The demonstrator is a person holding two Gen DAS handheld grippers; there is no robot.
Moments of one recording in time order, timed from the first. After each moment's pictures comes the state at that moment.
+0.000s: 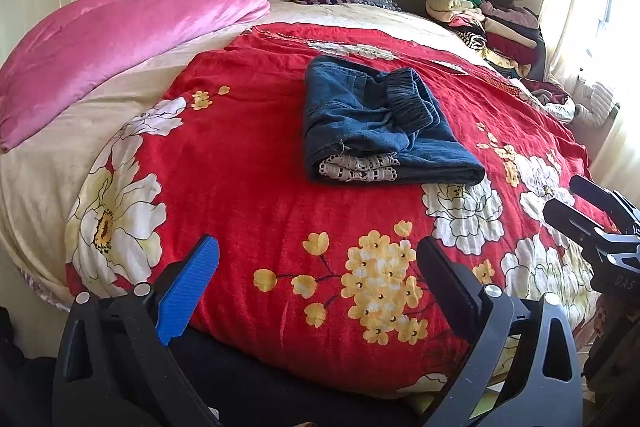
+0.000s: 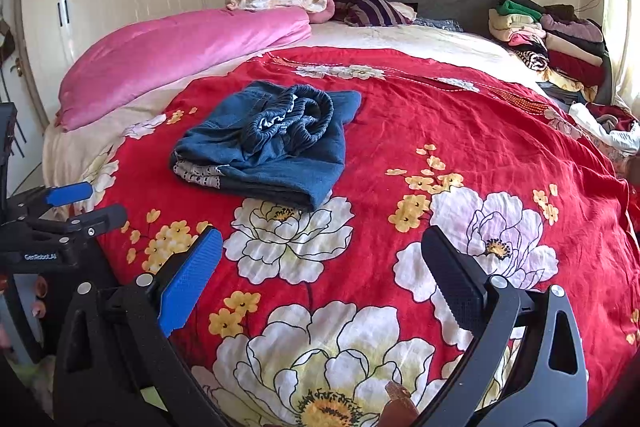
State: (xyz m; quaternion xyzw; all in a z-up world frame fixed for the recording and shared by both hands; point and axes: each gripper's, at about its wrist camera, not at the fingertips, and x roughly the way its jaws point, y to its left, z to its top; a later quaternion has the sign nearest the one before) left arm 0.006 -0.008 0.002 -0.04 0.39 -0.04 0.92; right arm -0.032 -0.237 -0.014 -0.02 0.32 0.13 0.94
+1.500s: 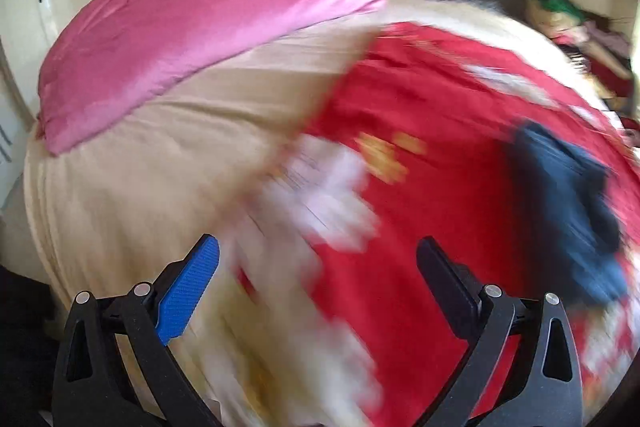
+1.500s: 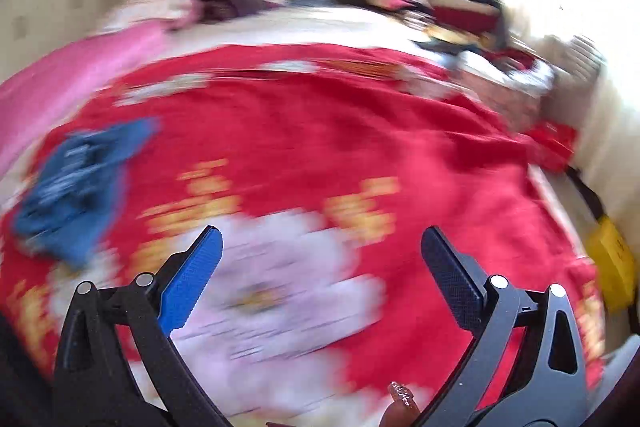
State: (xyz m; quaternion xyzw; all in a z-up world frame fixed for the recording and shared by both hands) left arm 0.155 0.145 -0.004 -0.03 0.44 0.13 0.89; right arm 0.042 -0.411 -0.018 0.03 0.36 -0.10 0.93
